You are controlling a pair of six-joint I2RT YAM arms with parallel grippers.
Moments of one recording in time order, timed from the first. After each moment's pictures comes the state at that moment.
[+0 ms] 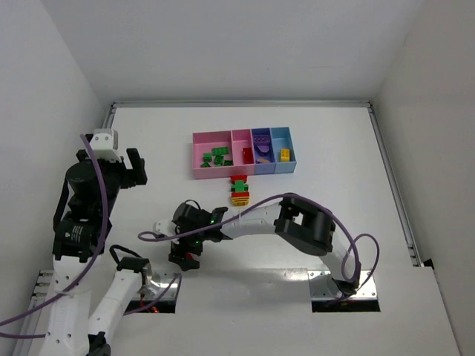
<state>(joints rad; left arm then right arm) -0.07 0.64 1.04 -0.63 -0.11 -0.04 1.24 2.12 1.36 -0.11 -0.41 -0.19</state>
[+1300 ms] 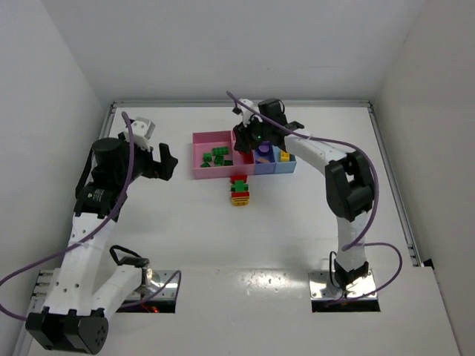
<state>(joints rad) -0.07 0.84 0.97 -0.47 0.28 0.02 0.47 2.01 1.55 -0.17 -0.40 -0.24</state>
